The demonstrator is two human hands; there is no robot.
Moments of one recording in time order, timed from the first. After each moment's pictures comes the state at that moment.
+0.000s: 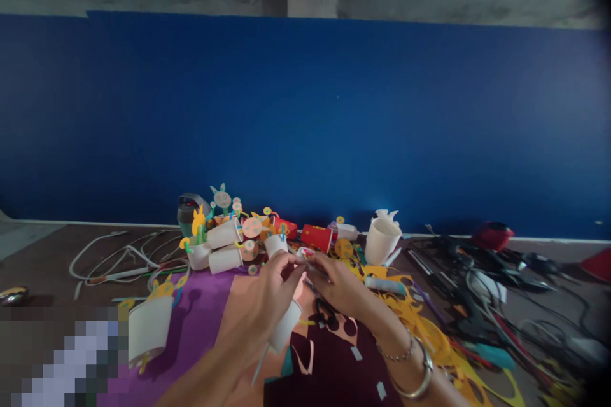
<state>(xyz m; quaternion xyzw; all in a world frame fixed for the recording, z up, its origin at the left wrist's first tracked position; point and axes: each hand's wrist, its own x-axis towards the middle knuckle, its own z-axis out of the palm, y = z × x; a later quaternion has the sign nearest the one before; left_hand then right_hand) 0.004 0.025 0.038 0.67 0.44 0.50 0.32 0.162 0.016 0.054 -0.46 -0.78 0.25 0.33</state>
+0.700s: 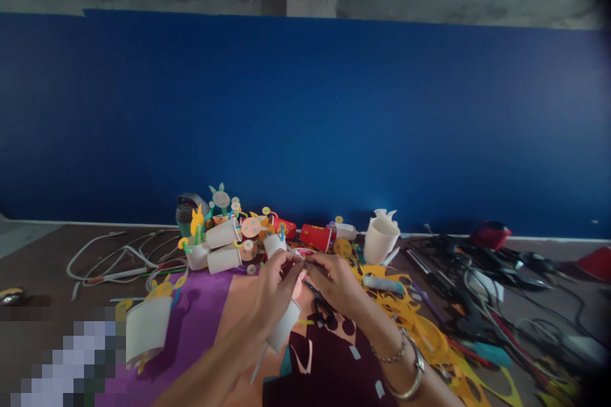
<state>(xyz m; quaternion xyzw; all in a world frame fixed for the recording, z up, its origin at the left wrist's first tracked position) 0.005 0.022 0.040 0.65 0.42 0.52 0.37 0.153 0.015 0.054 -0.46 -0.74 0.26 0.41</state>
